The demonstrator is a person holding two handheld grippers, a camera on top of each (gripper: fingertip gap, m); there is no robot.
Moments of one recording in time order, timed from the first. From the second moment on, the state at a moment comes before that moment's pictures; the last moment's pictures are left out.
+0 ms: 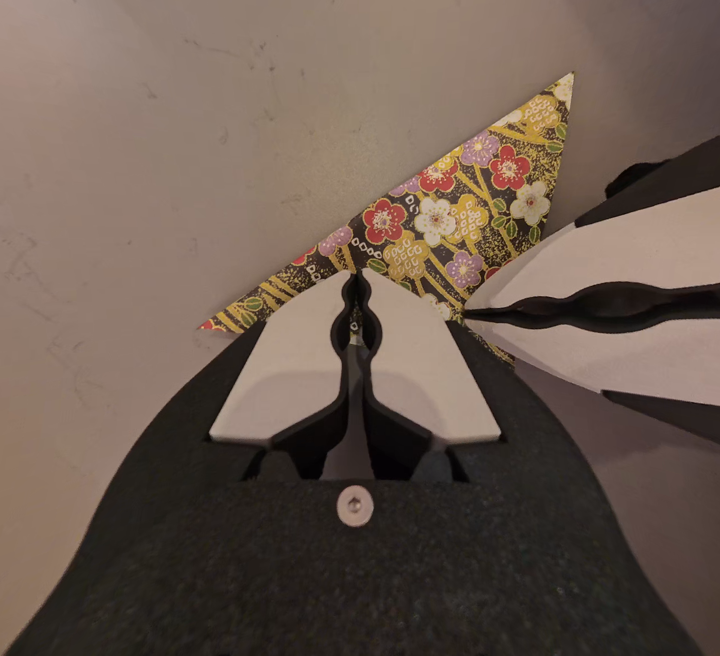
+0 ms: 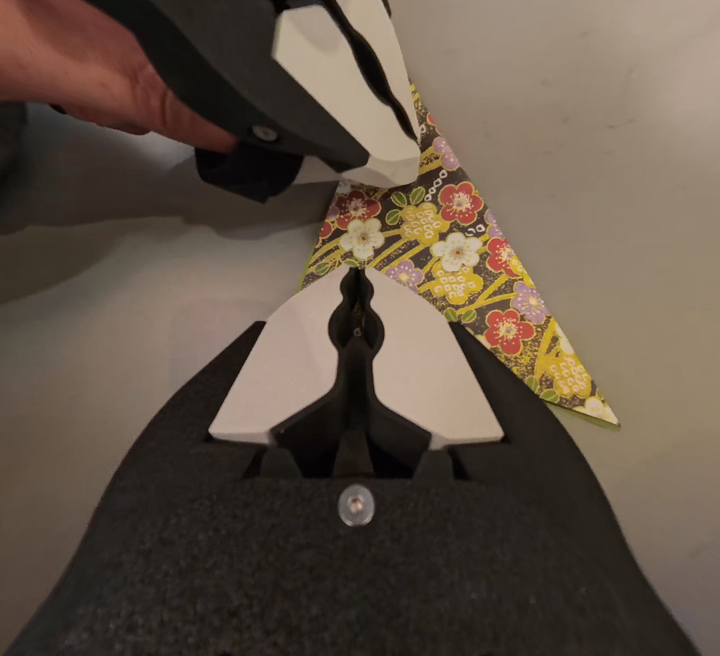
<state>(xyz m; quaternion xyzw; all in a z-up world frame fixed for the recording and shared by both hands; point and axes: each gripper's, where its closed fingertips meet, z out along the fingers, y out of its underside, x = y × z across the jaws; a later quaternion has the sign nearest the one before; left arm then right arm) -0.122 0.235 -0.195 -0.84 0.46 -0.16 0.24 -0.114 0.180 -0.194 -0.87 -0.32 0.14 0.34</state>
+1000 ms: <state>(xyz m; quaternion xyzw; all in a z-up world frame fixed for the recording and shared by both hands) -0.176 0.287 -0.176 -0.79 0.49 -0.12 0.34 -0.115 0.179 -0.194 -0.89 -0.29 0.14 0.33</state>
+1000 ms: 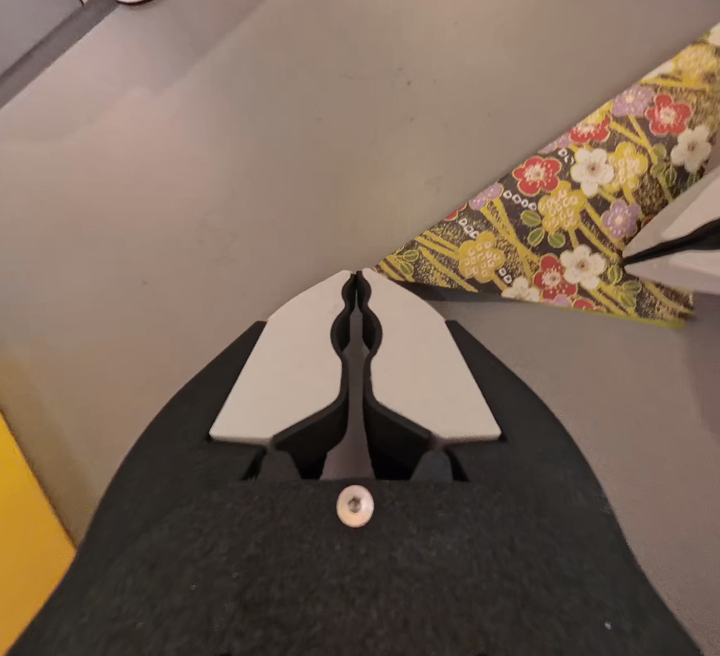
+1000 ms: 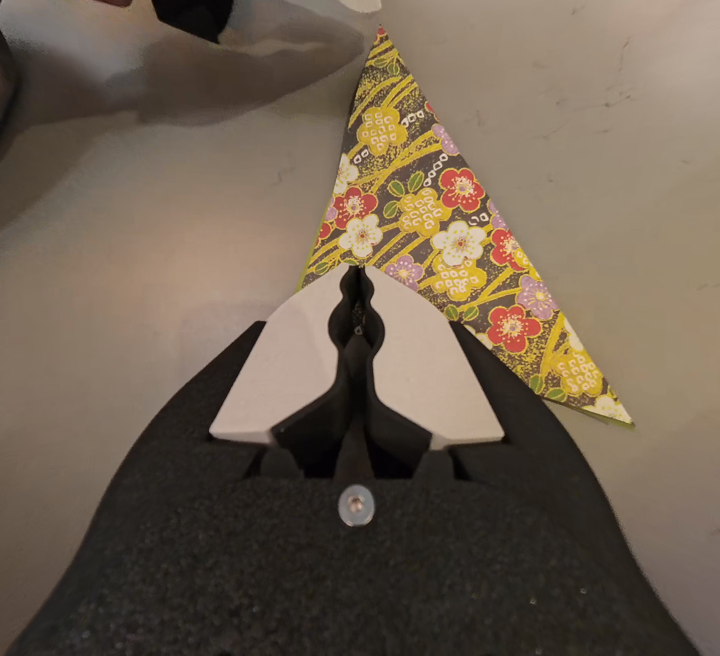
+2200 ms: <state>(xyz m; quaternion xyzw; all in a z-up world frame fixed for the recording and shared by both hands) -0.154 0.279 -0.194 -0.77 0.53 -0.16 0.31 -0.128 0.203 -0.138 -0.85 -0.32 0.21 0.36</state>
